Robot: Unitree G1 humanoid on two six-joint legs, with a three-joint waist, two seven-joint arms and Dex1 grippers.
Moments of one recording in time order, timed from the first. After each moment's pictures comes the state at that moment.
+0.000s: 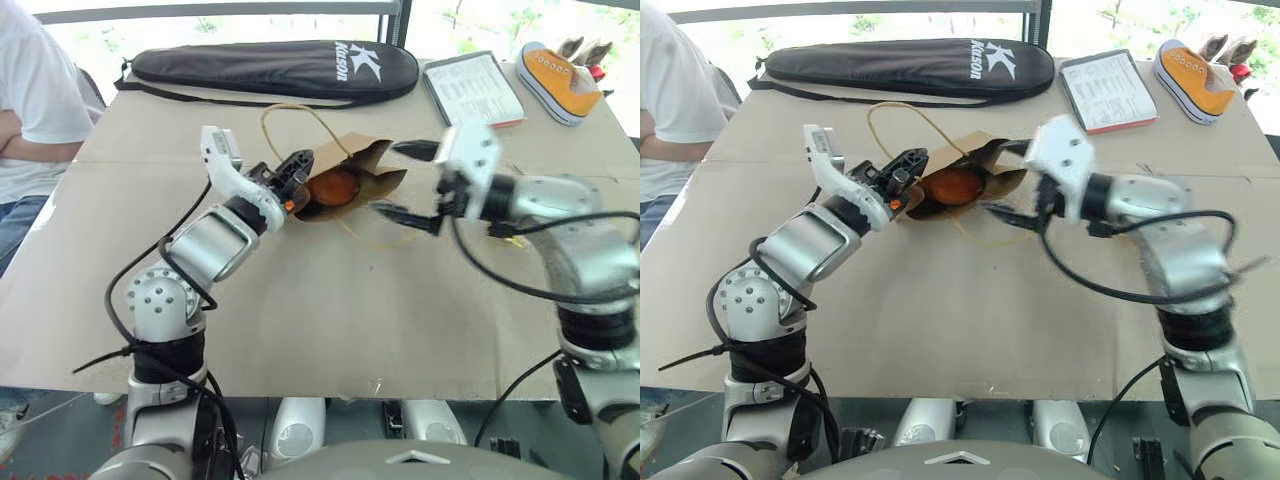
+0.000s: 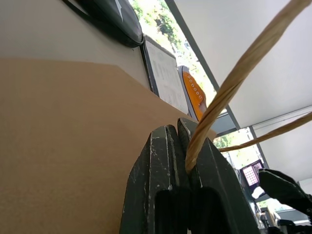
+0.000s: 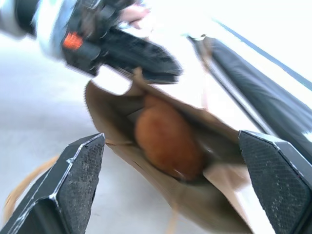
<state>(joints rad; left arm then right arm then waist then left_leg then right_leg) -0.44 0.40 0.14 -0.36 -1.64 0.66 0.50 -0.54 -0.52 -0.03 -0.50 0.28 0.75 0.85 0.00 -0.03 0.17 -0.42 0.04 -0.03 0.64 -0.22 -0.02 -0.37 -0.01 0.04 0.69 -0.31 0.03</state>
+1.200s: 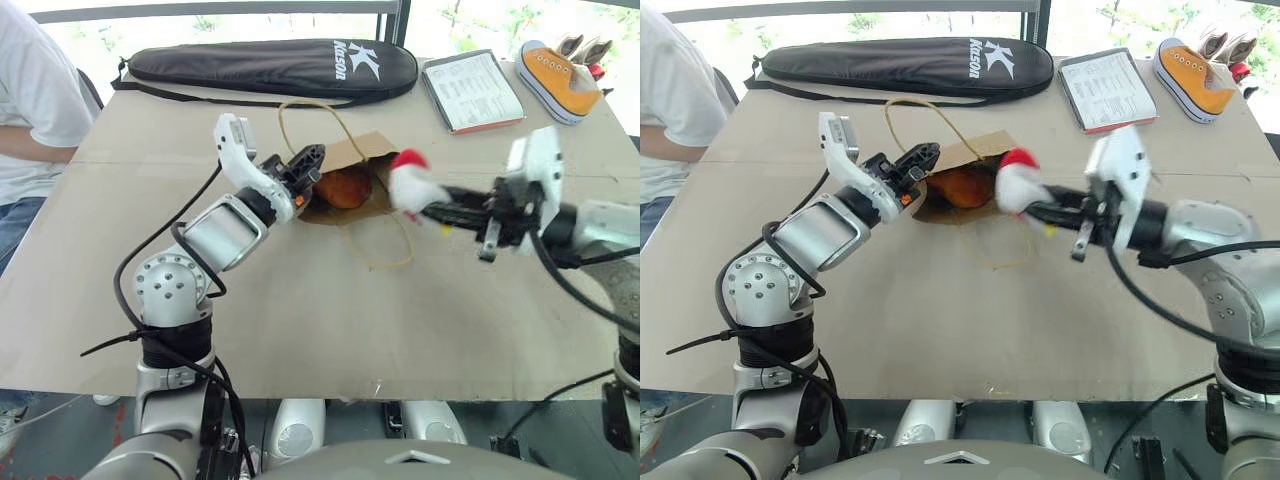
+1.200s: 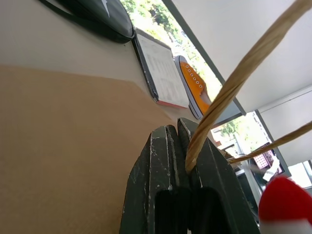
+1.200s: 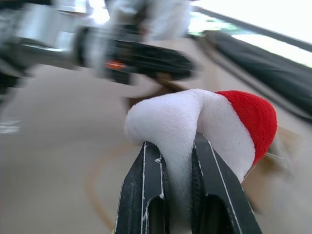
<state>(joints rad) -0.50 0.37 0.15 -0.32 -1.56 0.75 0.45 -0.48 -0.63 -0.05 -0.63 0.73 0.87 0.84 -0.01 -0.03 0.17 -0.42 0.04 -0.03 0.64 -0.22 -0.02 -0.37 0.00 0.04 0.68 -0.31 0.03</state>
